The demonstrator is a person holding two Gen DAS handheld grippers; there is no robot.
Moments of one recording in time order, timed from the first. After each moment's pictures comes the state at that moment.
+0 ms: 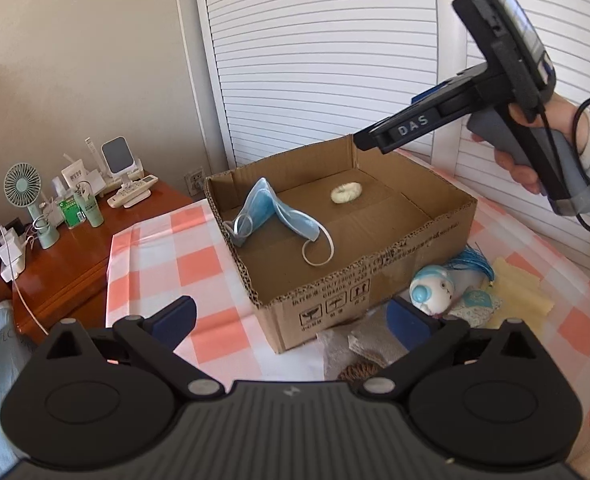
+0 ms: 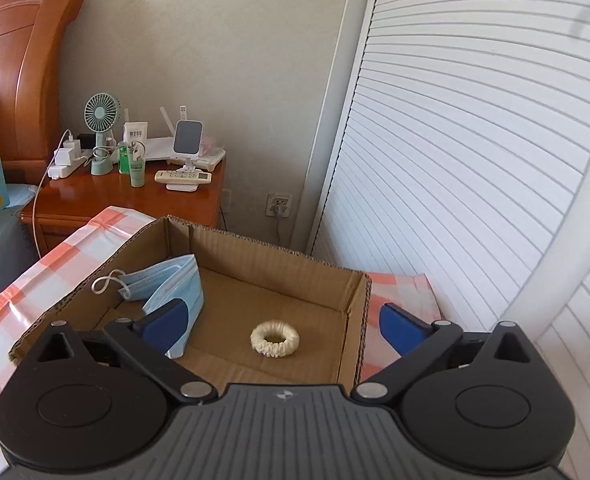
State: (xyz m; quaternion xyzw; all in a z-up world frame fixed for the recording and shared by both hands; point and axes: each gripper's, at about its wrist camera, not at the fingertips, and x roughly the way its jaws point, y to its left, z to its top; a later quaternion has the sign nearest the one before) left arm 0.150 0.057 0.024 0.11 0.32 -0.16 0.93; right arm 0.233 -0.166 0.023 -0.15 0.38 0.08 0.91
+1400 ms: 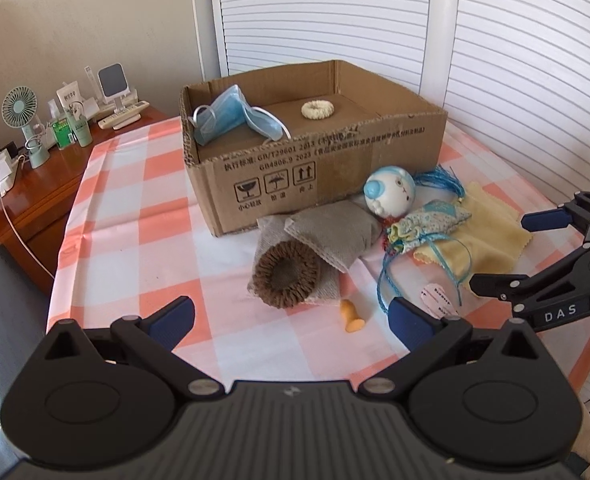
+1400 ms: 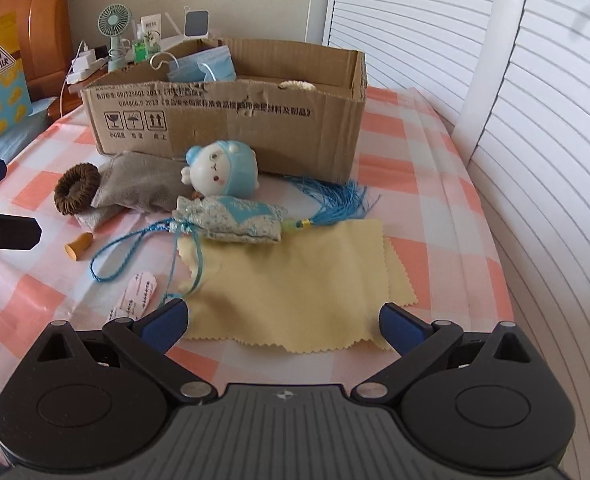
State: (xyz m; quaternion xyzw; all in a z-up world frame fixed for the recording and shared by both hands) left arm 0.093 0.031 -0.032 0.08 0.38 -0.14 0.91; right arm 0.032 -0.205 -0.051 -0.11 0.49 0.05 0.86
